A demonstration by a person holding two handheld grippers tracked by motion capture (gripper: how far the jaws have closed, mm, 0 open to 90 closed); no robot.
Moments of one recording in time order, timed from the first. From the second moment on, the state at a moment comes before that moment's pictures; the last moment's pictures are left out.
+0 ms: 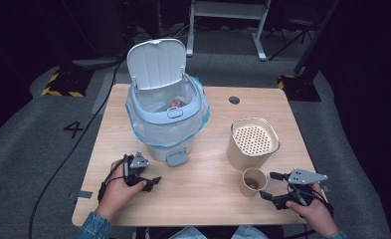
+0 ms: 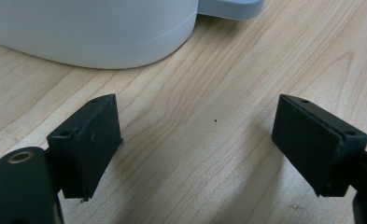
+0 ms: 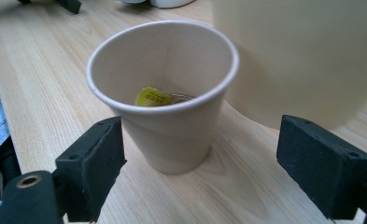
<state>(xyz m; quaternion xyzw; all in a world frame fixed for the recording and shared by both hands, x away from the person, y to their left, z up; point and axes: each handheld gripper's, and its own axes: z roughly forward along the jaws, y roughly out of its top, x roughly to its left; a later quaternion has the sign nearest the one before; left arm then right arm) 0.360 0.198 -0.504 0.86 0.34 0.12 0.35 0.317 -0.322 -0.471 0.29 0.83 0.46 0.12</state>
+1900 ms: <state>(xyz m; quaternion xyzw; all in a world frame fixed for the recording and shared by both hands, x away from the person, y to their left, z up) 0.361 0.199 -0.504 0.87 0.33 0.12 0.35 0.320 -0.316 -0.428 0.26 0.81 0.52 0.13</state>
